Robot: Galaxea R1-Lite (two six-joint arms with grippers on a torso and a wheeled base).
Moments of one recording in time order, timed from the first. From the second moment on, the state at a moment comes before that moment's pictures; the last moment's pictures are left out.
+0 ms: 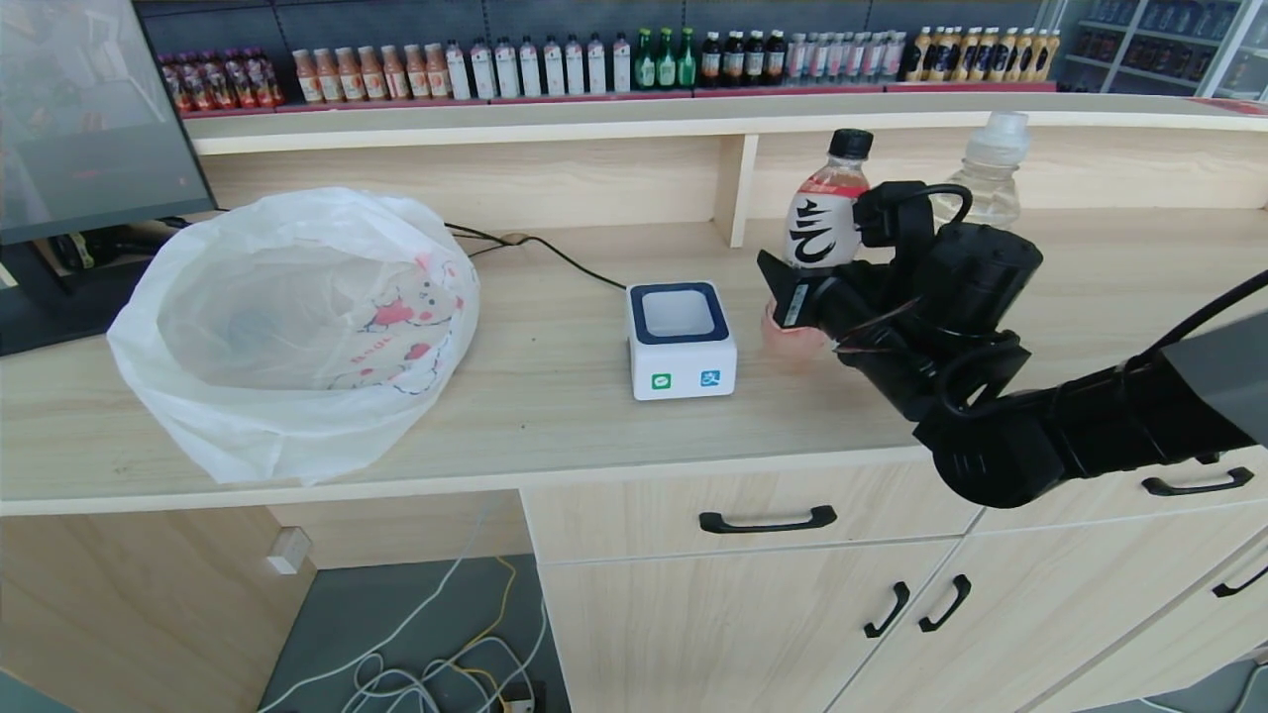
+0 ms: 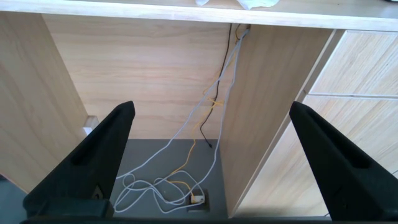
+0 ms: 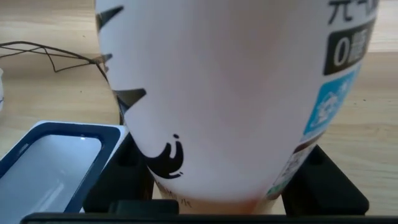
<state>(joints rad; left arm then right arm) 0.00 0.00 0.00 0.00 0.00 0.00 0.44 2.03 -1.18 -1.10 -0.16 -0.02</state>
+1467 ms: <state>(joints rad) 0.00 0.00 0.00 0.00 0.00 0.00 0.61 1.50 -0.54 -1.13 -0.16 0.00</state>
